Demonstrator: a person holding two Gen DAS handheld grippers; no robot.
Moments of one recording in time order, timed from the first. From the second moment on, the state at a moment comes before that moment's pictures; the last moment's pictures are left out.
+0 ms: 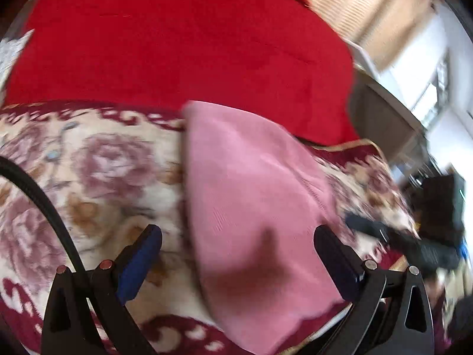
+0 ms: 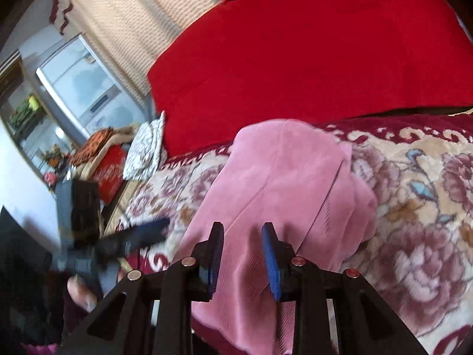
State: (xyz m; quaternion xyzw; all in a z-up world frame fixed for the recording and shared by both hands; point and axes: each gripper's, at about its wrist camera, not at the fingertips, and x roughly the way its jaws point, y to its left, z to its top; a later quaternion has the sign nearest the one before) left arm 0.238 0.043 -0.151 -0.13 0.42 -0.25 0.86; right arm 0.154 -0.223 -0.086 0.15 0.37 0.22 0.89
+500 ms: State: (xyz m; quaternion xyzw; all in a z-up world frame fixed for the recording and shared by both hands) left arm 0.228 0.021 -0.164 -0.01 0.43 -0.17 0.89; right arm 0.136 -0.213 -0.153 0.13 0.43 0.17 0.87
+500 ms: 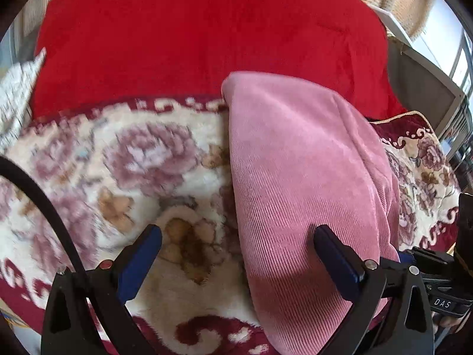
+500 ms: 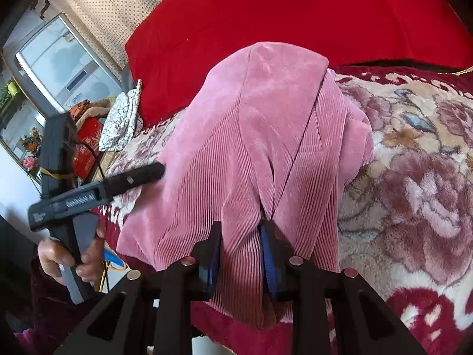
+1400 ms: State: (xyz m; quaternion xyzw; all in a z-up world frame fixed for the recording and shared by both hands) left arm 0.221 -0.002 -0.162 0.05 0.41 -0.14 0.90; right arm 0.166 -0.222 -0.102 0.11 0.37 0.11 0.92
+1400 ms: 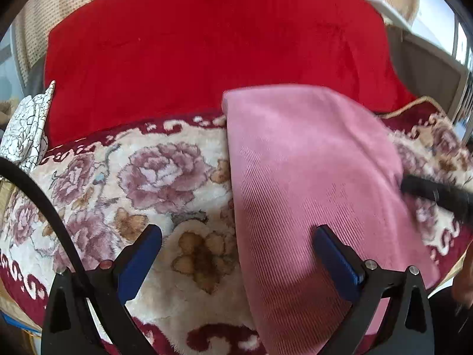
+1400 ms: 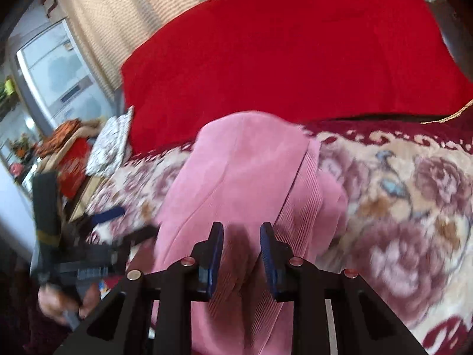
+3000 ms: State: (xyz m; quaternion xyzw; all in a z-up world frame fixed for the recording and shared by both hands) left arm 0.069 0.022 -0.066 0.04 0.26 -0.01 0.96; right arm 0.021 -0.220 -0.015 0.08 0.26 0.09 0.96
